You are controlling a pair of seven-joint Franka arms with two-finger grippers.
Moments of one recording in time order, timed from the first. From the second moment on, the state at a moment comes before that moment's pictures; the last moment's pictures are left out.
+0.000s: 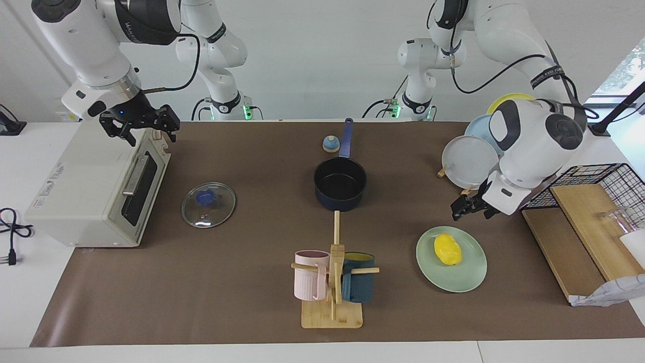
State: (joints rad) left arm -0.09 0.42 -0.04 -1.50 -0.07 1.92 -0.10; right arm -0.01 0.00 -0.02 -1.62 -0.03 1.53 -0.16
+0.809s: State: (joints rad) left arm -0.13 0.56 -0.04 -1.50 -0.01 2.13 -0.11; right arm 0.03 0.07 0.00 -1.97 -0.02 2.08 -0.16
